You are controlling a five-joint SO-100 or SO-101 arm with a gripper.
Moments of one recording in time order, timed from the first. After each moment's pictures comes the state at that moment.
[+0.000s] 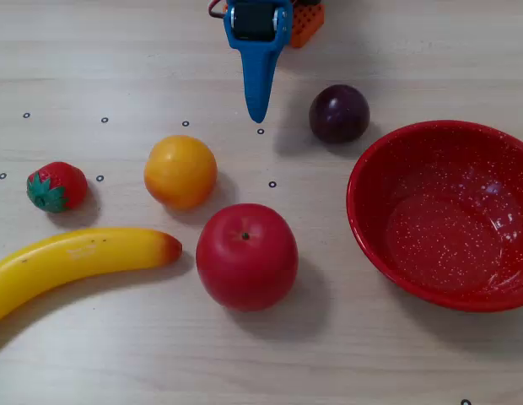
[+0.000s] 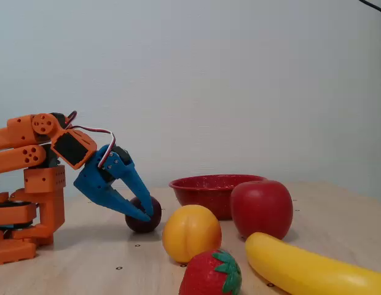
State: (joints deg) arm -1.4 182.8 174.0 53.5 1.8
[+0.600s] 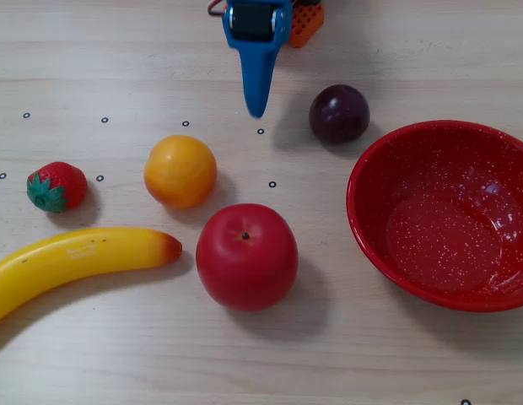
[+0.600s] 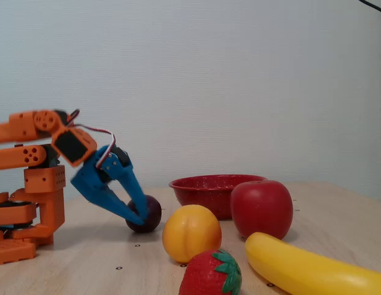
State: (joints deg) arm 3.4 172.3 164.4 59.9 -1.1
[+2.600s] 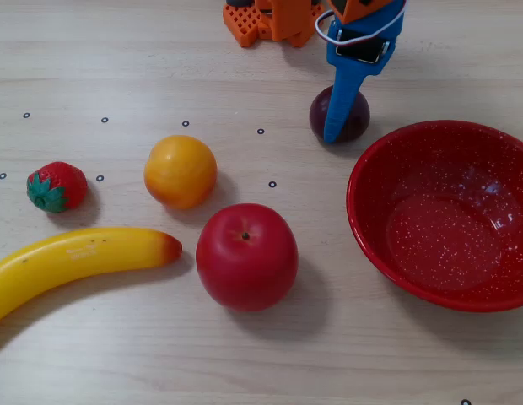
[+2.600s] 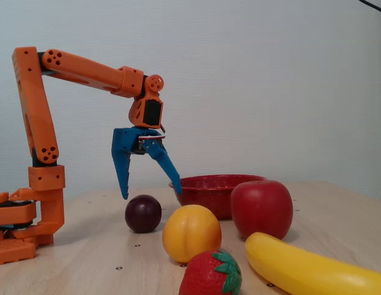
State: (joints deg) arm 29.8 90.9 103.3 86.7 -32.7
